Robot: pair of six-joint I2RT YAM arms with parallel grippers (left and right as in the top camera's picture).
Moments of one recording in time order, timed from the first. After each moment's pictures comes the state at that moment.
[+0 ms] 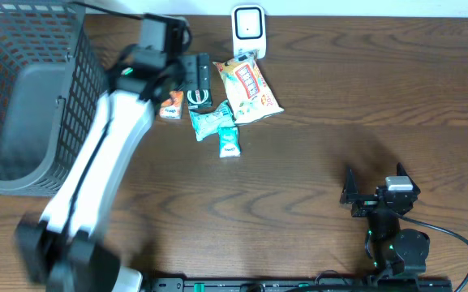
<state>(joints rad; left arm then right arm) -0.25 1.62 1.55 -0.78 -0.01 -0.22 0.02 0.01 0.01 -0.08 0.00 -0.02</state>
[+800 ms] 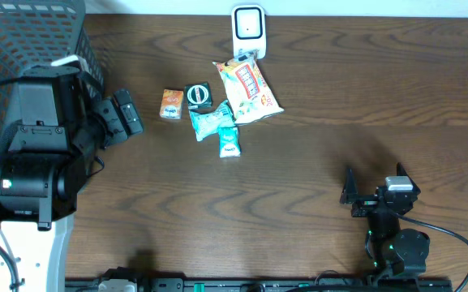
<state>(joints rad) -0.06 1.17 1.56 -1.20 -0.09 -0.35 0.02 0.01 0.01 -0.08 0.00 -0.02</state>
